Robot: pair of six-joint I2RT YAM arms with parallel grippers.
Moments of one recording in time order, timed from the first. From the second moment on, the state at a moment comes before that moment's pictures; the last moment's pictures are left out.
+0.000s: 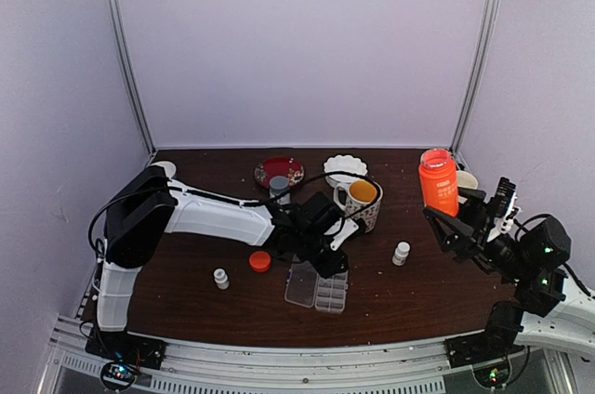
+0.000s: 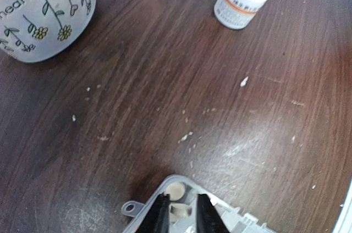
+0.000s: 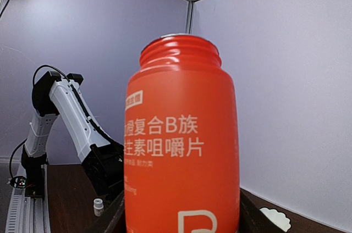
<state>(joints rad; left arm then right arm) -1.10 2.16 1.50 -0.26 0.14 -0.11 0.88 0.33 0.28 0.42 -0.07 -0.10</state>
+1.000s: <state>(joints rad) -1.09 1.83 1.38 -0.41 -0.12 -0.19 0.88 0.35 0.26 0.43 -0.10 -0.07</state>
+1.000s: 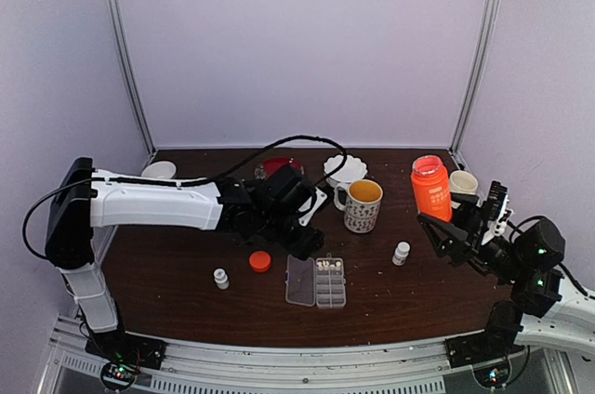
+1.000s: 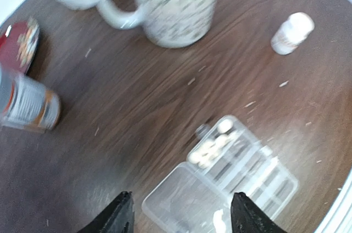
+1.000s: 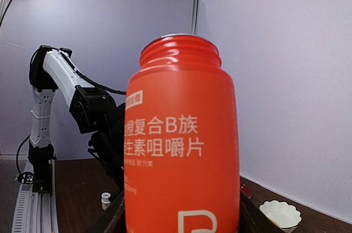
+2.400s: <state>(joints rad) -0.92 1.96 1.34 -0.73 -0.12 -0.29 0.88 0.41 0.25 0.48 -0.15 -0.05</state>
